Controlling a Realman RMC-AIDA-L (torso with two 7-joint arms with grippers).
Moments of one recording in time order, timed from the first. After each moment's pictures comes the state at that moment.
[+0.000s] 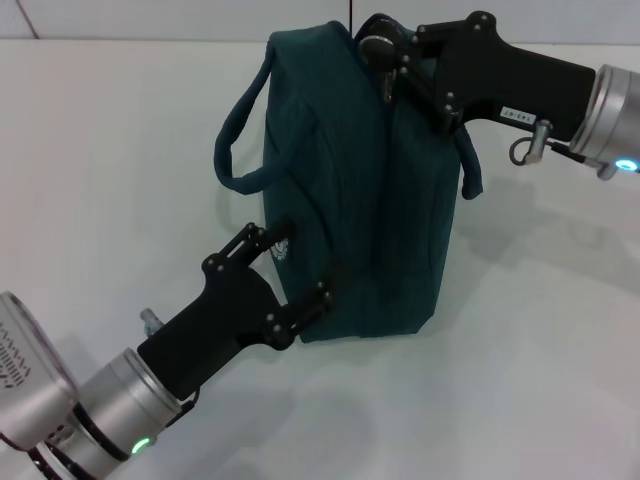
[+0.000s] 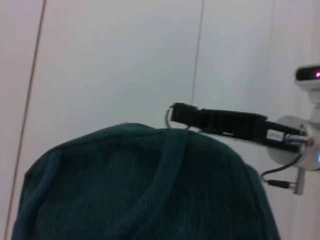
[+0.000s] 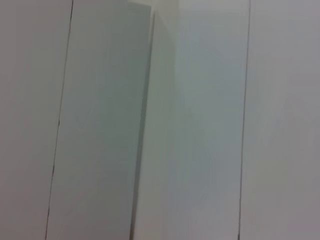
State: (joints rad) left arm -0.42 -2.11 0.81 -0.27 1.28 1.65 -0.28; right arm 0.72 2.03 -1.36 -0.46 -1.03 -1.34 0.90
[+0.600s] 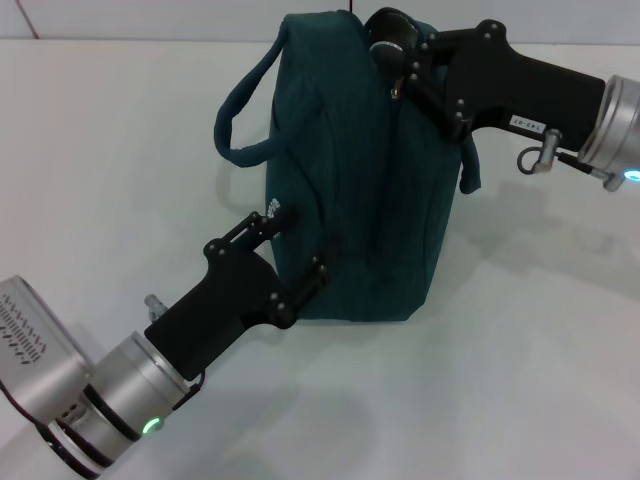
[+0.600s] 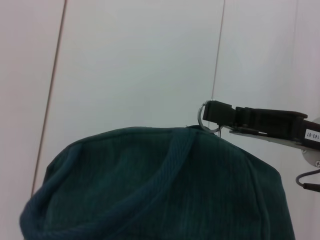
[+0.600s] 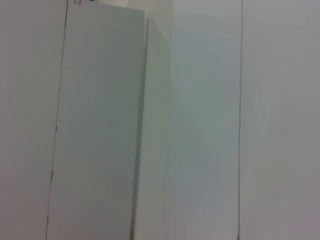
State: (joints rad) left arm -0.45 -2.11 0.75 -0.30 1.27 1.60 -0.26; right arm 0.70 2.03 -1.36 -0.45 -1.01 -1.36 0.90
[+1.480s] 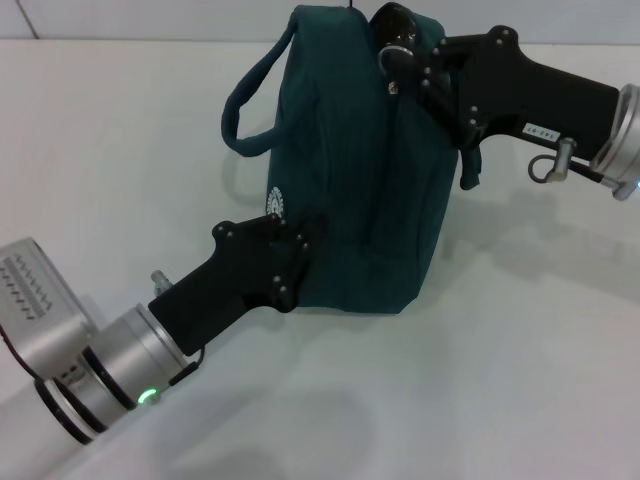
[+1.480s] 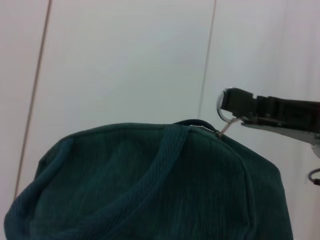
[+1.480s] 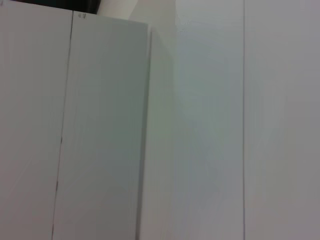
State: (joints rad) left arm -0.48 -2.11 0.81 -0.19 1.28 1.55 -0.40; right arm 0.68 2.02 -1.35 -0.45 -1.00 -1.41 0.90
